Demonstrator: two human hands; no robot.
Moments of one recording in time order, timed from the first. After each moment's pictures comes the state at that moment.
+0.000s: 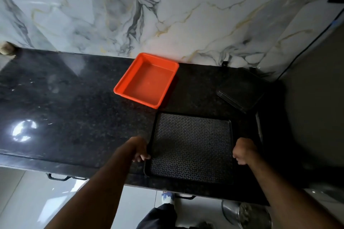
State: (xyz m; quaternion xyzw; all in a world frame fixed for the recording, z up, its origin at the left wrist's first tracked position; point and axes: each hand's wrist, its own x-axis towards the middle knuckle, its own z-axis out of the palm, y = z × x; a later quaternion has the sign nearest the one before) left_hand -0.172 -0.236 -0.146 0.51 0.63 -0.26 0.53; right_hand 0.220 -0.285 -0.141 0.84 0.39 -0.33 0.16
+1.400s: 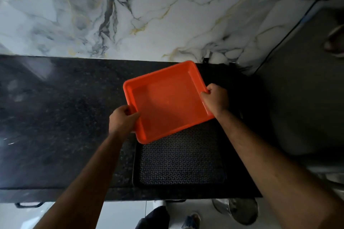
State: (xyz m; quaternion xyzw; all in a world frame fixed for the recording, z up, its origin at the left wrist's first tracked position) left_hand -0.143 -0.168 -0.106 0.46 0.72 0.27 0.45; right_hand 0.177 -0.156 -0.070 0.83 0.48 -0.19 -0.24
